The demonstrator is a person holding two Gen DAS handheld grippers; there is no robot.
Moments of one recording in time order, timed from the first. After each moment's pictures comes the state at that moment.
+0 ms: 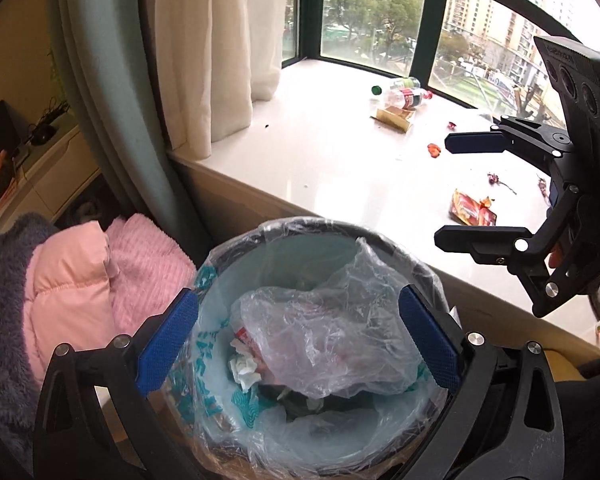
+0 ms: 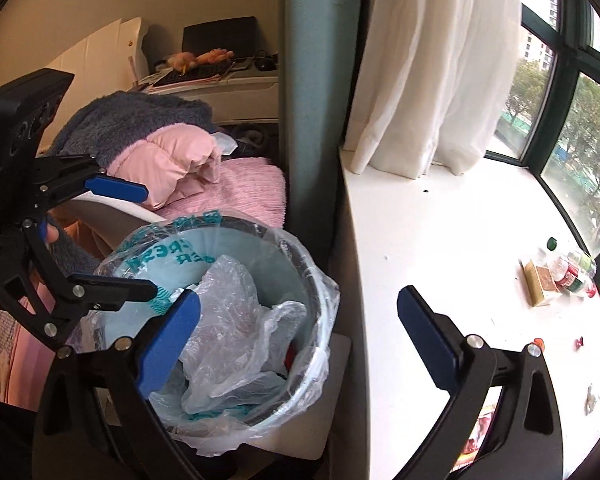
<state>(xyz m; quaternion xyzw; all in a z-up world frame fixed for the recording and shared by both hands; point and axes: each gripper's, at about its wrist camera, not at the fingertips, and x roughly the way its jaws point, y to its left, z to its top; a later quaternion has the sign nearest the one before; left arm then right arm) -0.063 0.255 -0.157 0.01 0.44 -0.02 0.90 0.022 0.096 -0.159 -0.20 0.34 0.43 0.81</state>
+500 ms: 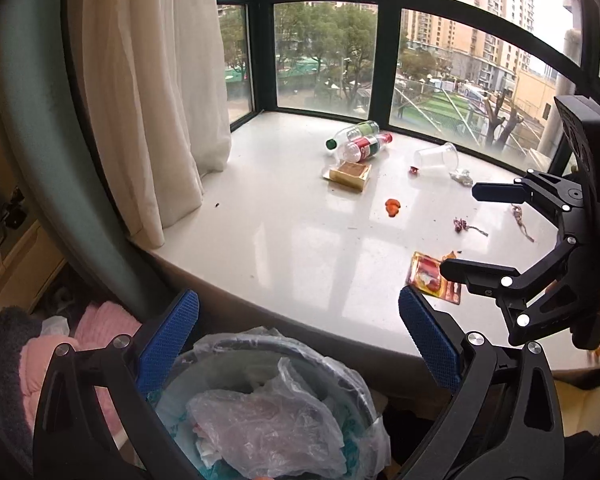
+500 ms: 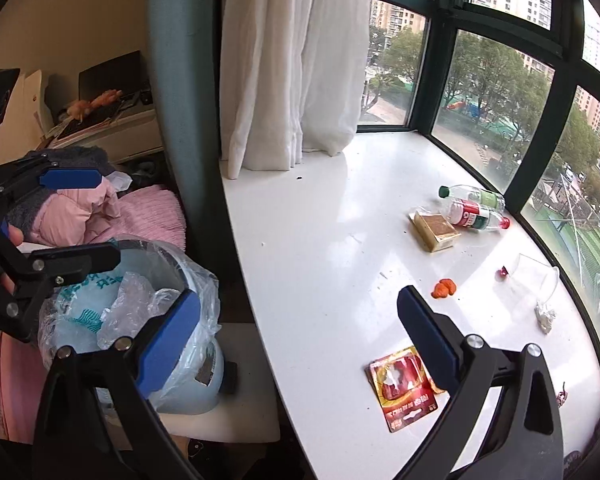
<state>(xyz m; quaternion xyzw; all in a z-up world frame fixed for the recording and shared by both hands) 0.002 0.174 -0.107 0.04 0.37 -0.07 0.93 0.052 -0.006 -0.127 -0.14 0.35 0.26 0.89</state>
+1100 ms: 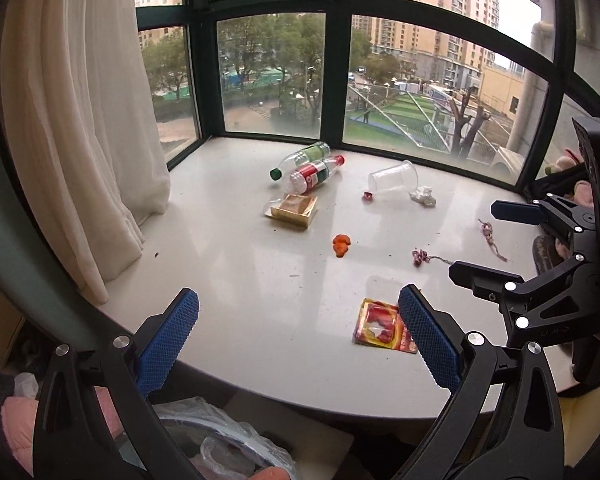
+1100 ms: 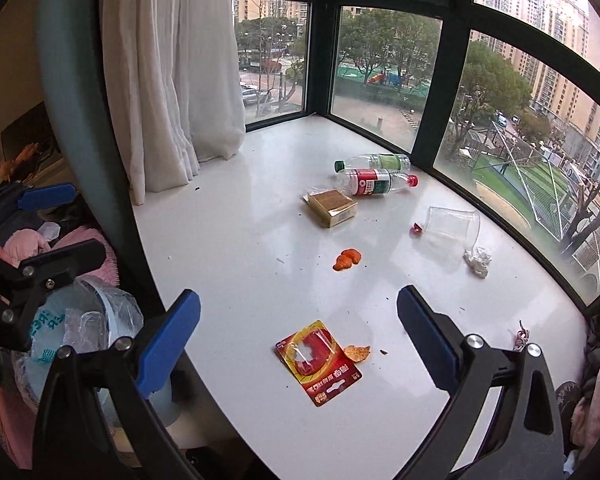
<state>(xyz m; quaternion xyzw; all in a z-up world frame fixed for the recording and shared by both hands) 0.066 0.089 -0.094 0.05 0.36 -0.14 0.92 0.082 -0.102 -0.105 -0.08 0.37 0.13 0.92</state>
